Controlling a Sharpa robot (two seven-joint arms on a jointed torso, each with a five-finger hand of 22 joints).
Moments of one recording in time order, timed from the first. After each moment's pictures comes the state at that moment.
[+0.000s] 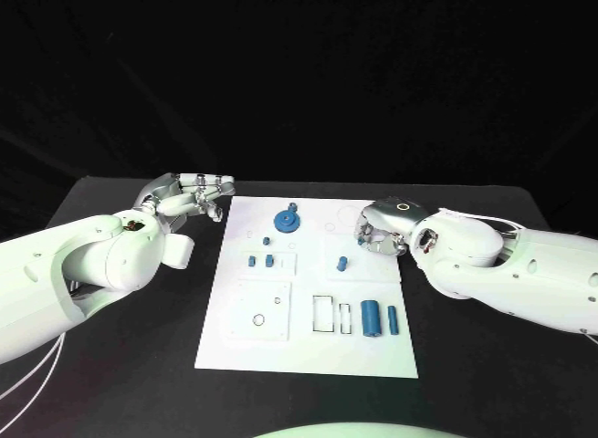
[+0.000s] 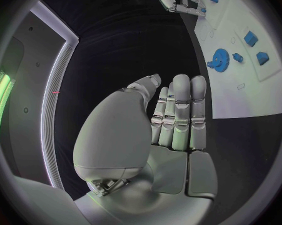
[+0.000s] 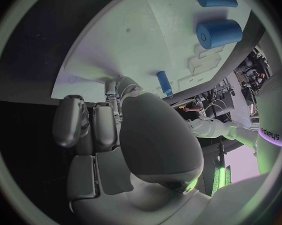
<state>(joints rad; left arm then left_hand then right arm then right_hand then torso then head) 1.19 -0.91 0.03 1.56 -0.09 -0.37 0.20 1.43 -0.20 0.38 0.16 0.23 1.05 0.17 0.07 0.12 1.15 0.10 0.14 0.14 1.25 0.02 0.94 0.47 0.16 1.05 0.11 0.94 0.88 1.20 -0.91 -0.11 1.60 -1.76 -0.27 -0.29 1.61 -0.12 0.17 0.28 0.30 1.13 0.13 0.10 0.12 1.20 0.07 0.14 0.15 1.47 -0.02 1.26 1.22 0.09 1.43 0.09 1.18 1.31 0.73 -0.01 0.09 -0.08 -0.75</state>
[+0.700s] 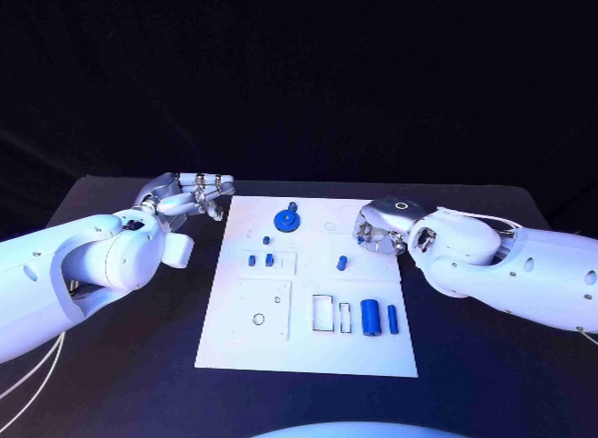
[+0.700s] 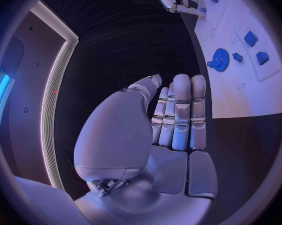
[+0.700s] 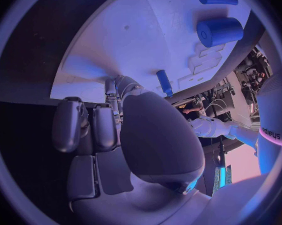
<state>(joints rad) 1.19 -0.91 0.03 1.56 -0.09 -0.37 0.20 1.44 -0.19 0.38 0.16 0.23 1.04 0.17 0.07 0.11 1.14 0.10 0.15 0.14 1.25 0.02 0.93 0.46 0.16 1.04 0.12 0.92 0.85 1.20 -0.90 -0.11 1.60 -1.75 -0.26 -0.29 1.60 -0.12 0.25 0.27 0.29 1.17 0.12 0.09 0.13 1.24 0.05 0.13 0.13 1.47 -0.02 1.29 1.24 0.08 1.44 0.08 1.23 1.31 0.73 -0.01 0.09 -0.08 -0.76</state>
